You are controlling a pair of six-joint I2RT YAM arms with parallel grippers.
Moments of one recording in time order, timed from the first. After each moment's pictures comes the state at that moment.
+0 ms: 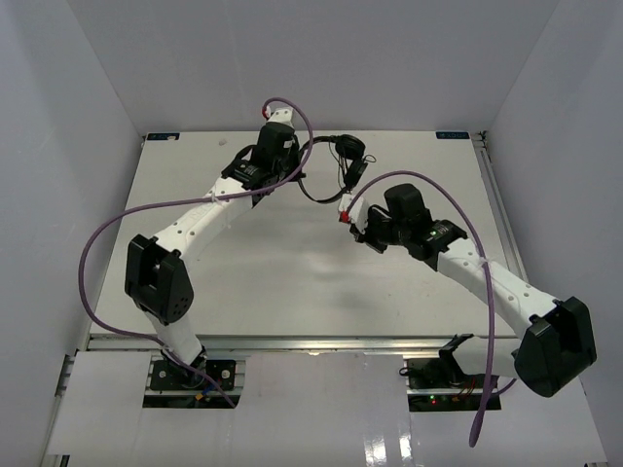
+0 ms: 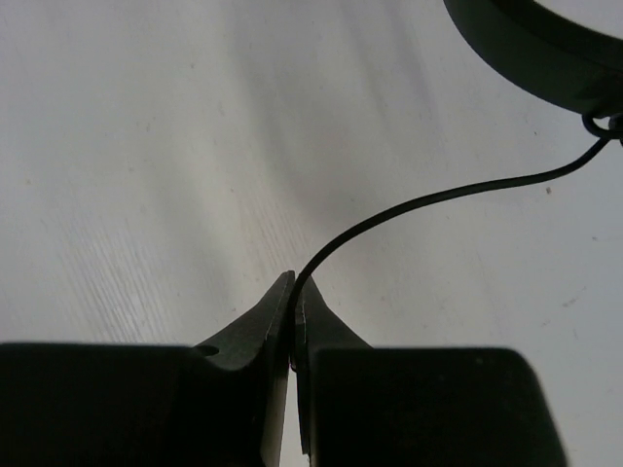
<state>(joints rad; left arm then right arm) -0.56 1.74 1.61 -0.40 -0.21 -0.43 0.61 1.24 0.96 -0.39 -0.34 -0.65</state>
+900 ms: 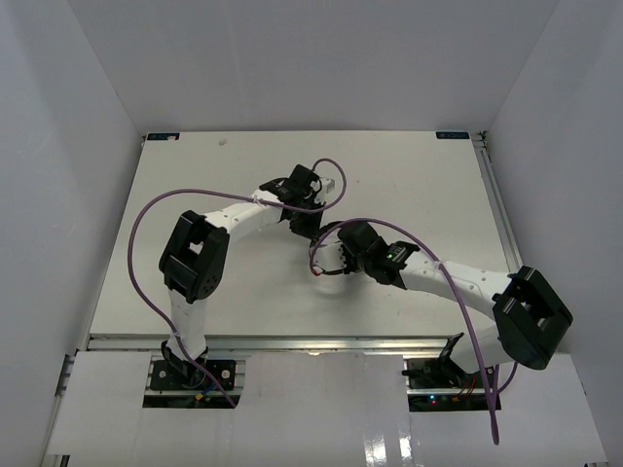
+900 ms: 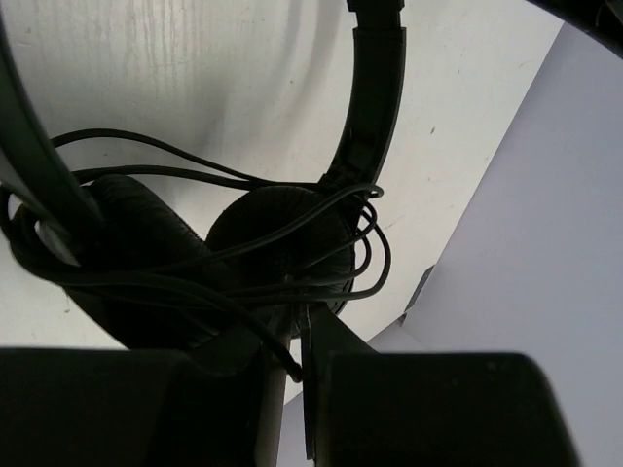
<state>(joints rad) -0.62 1.99 1.49 -0.54 0.20 -0.21 0.89 1.41 0.86 -0.30 0.34 -1.14</state>
